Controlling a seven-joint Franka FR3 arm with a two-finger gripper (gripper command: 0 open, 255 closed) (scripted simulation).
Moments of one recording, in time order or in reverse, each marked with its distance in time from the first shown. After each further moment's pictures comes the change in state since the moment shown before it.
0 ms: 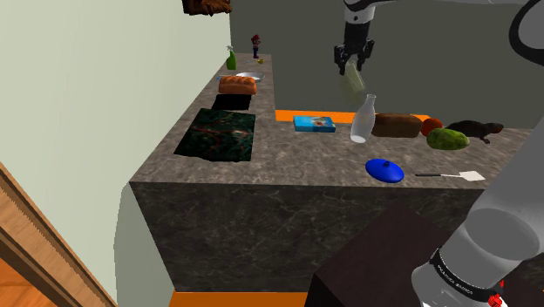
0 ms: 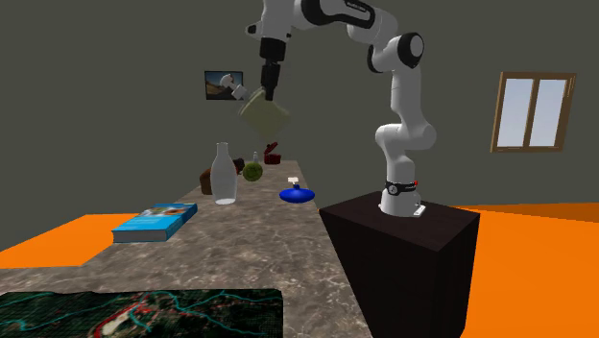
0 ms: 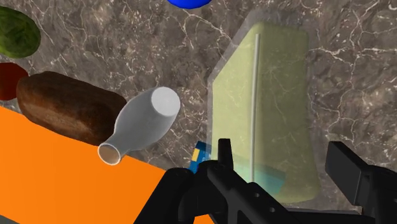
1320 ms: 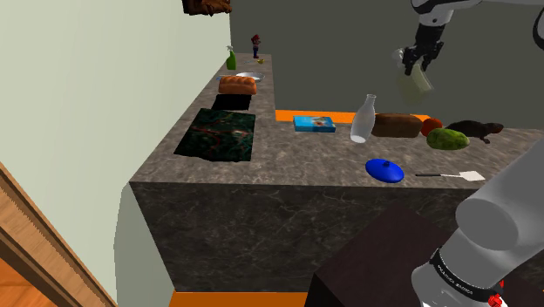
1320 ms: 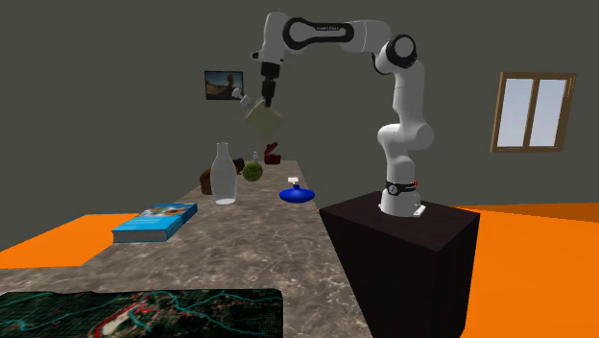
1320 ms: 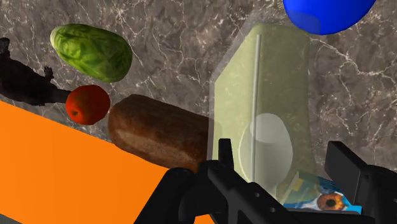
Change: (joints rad) arm -0.216 -0.091 -0.247 -0.112 0.037 0.104 -0.455
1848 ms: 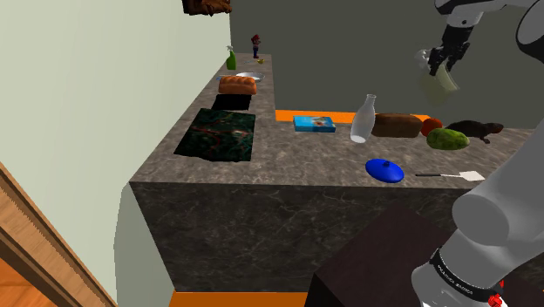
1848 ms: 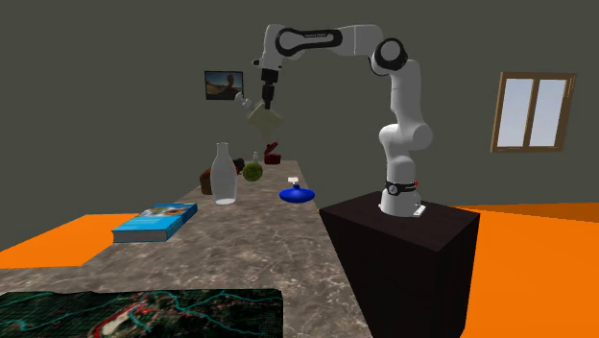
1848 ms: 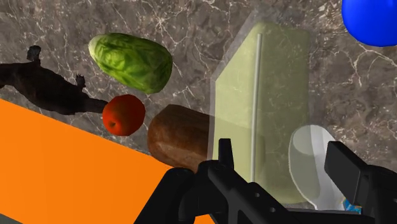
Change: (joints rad) arm -0.099 0.086 -0.107 0.091 0.072 0.014 -0.212
